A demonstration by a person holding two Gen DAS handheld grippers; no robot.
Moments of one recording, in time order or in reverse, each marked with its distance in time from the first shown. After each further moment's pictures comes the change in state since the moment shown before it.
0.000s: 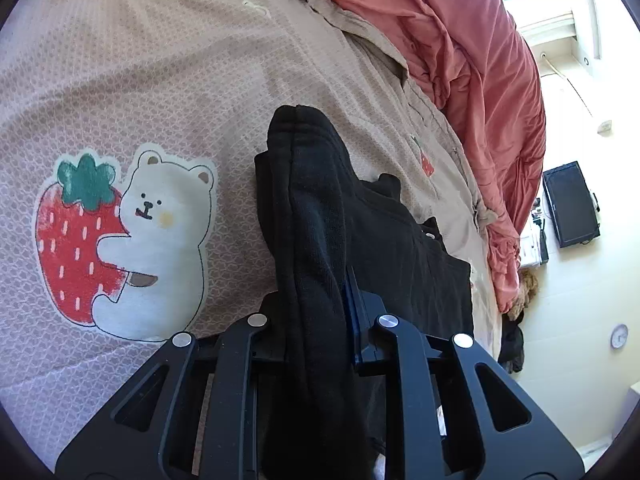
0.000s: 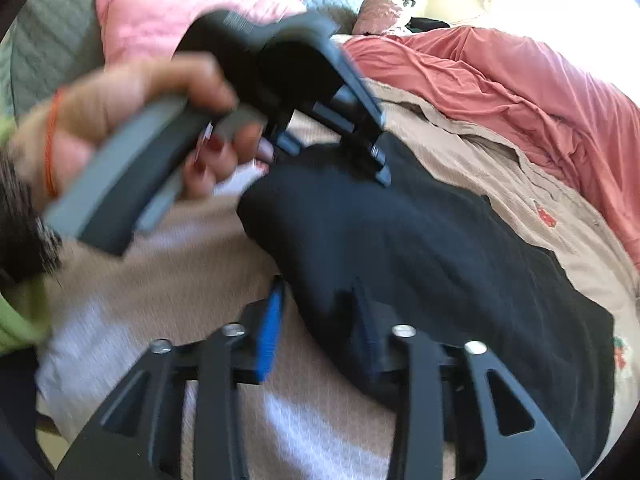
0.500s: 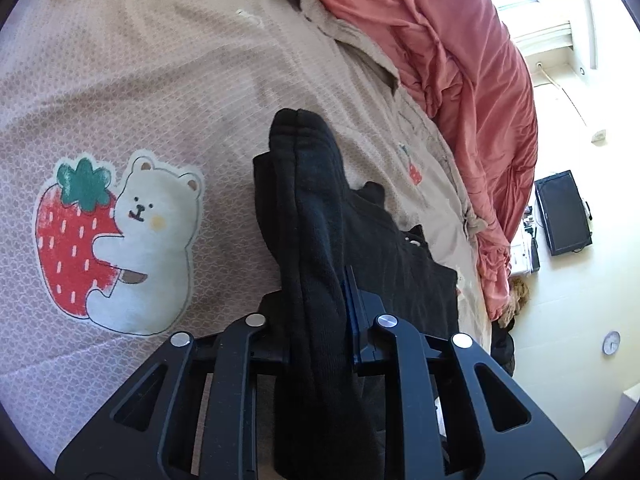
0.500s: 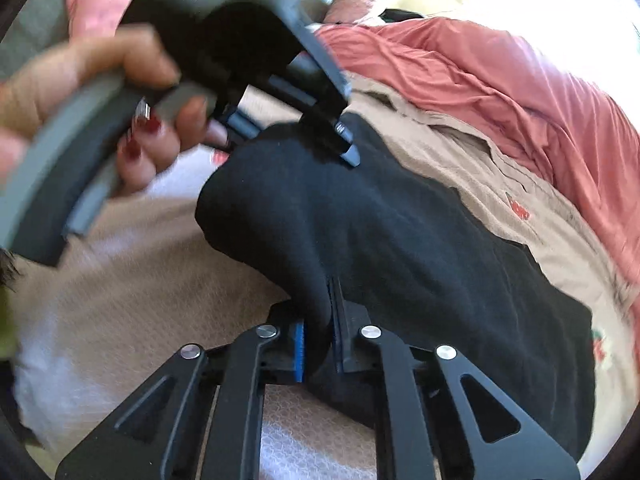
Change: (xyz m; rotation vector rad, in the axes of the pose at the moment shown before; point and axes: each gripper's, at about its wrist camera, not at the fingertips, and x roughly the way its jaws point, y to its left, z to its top) left arm -0.011 -0.003 0.001 -0.022 -0.022 -0.038; right arm 0.007 -0.020 0.006 0.059 0.011 -0.094
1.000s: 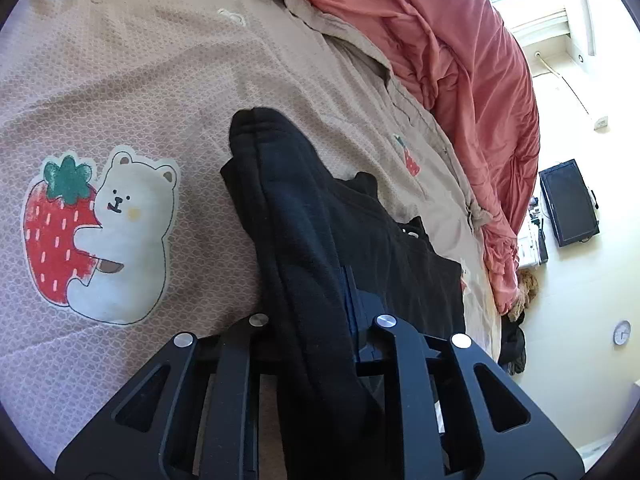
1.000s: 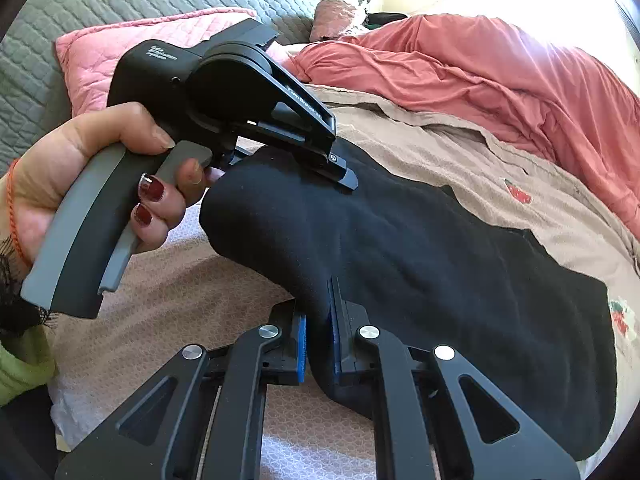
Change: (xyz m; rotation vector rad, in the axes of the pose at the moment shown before) left arm 0.009 -0.018 -0.009 0.044 -0.006 0.039; right arm -0.015 -0.019 0.004 0.120 -0.038 0.069
